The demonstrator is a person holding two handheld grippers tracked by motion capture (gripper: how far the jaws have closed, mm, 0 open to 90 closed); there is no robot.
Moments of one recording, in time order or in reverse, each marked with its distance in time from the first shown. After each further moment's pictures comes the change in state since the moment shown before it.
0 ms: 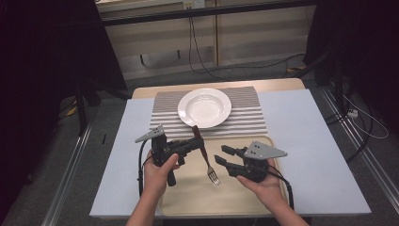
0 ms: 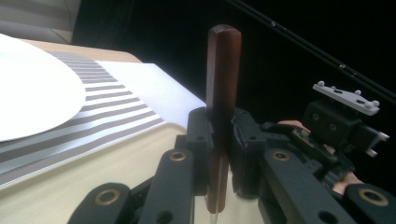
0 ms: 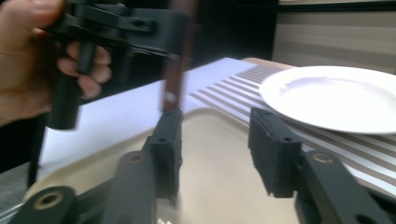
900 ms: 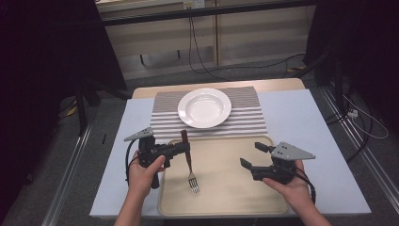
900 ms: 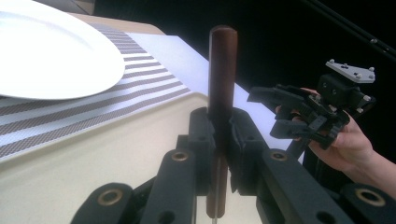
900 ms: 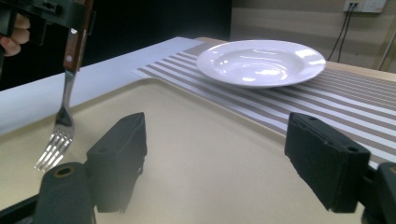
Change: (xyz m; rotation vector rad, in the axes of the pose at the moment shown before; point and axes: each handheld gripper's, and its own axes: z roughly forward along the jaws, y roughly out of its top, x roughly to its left) left arm 0.014 0.003 -0.031 0.116 0.070 -0.010; right arm -0.038 -0.017 -0.052 0.062 -0.152 0.000
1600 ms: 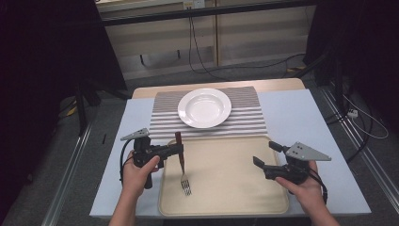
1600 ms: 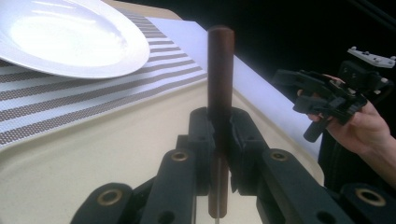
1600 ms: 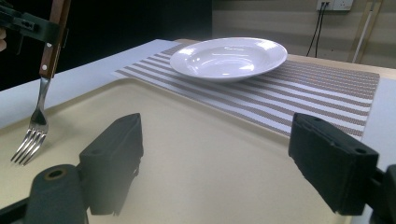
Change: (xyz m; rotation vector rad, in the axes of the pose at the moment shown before) left arm 0.016 -0.004 -0.009 0.050 0.060 0.001; right arm -0.023 -0.011 -0.021 -0.018 -0.061 0.041
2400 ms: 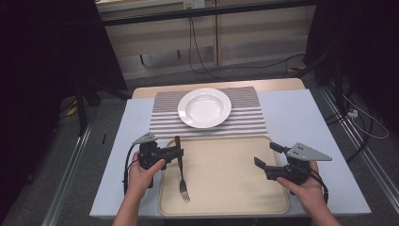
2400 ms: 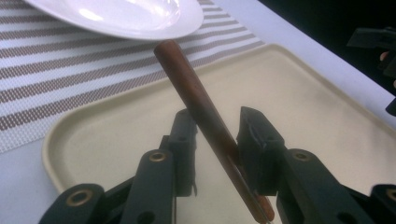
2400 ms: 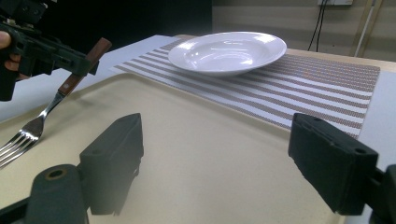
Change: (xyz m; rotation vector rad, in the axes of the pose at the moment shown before) left arm 0.030 -0.025 0.019 0.091 0.155 0.072; right arm -0.004 -0.004 0.000 0.011 0.004 0.006
